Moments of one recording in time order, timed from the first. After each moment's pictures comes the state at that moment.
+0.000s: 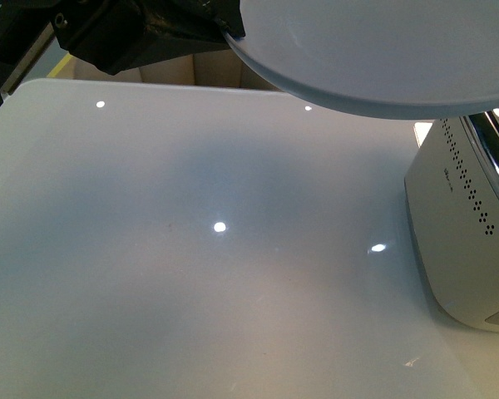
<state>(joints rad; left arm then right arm) -0.56 1.48 0.97 -0.19 0.10 -0.92 0.07 0.90 0.64 0.03 0.16 -0.11</state>
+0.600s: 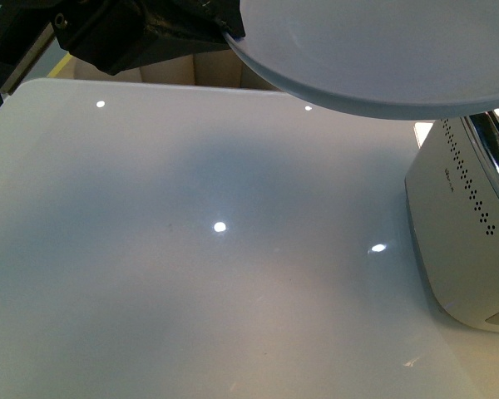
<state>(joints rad) -0.56 1.48 0.97 -0.18 0.10 -0.92 0.13 1.14 0.58 0.16 0.25 -0.14</state>
